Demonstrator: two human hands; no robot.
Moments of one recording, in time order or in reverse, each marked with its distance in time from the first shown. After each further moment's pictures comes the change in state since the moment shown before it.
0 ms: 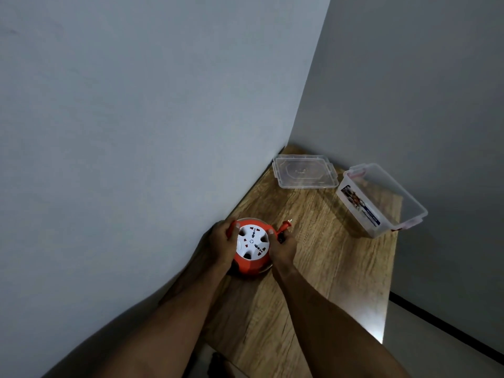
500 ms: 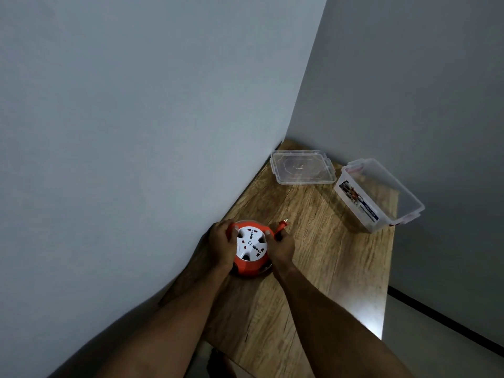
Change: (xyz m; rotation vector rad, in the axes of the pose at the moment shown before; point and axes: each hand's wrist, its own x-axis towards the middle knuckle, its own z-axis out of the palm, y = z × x) left_hand 0.002 -0.012 0.011 0.013 0.008 -0.044; right_hand 0.006 0.008 0.000 -0.148 -0.013 -0.001
